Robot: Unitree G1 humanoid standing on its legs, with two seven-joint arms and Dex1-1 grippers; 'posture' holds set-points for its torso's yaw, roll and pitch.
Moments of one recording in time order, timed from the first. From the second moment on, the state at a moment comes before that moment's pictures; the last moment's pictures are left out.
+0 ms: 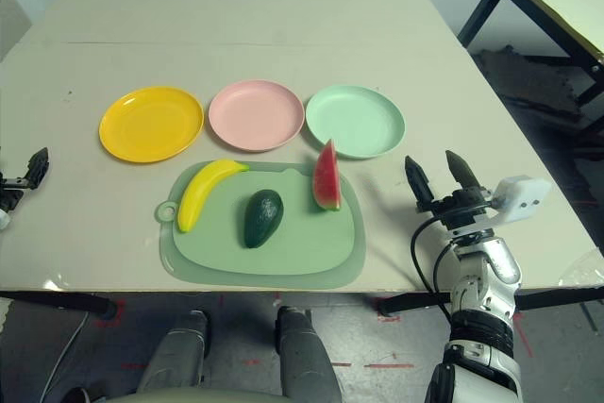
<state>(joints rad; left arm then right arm) -0.23 0.61 0.48 0.35 -0.36 0.00 -0.46 -0.28 -0.48 -0.51 0.60 0.55 -0.34 0.88</state>
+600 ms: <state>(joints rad) -0.19 0.58 0.47 0.31 -0.36 0.00 -0.47 -0.30 -0.55 -0.51 0.61 0.55 -0.29 0.91</state>
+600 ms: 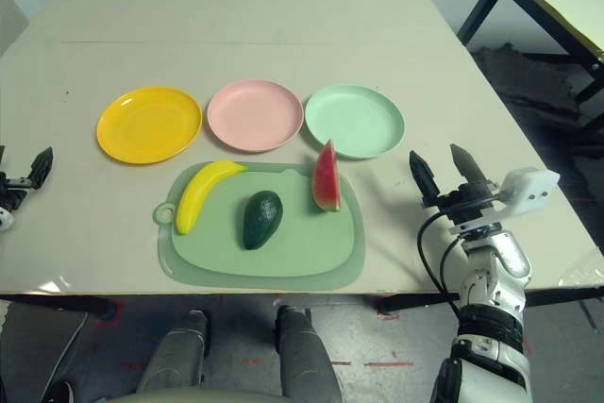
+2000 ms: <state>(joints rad) -0.36 0.81 0.11 0.18 -0.52 0.00 -1.60 -1.13 -0.82 0.43 0.63 -0.09 -0.96 1.49</state>
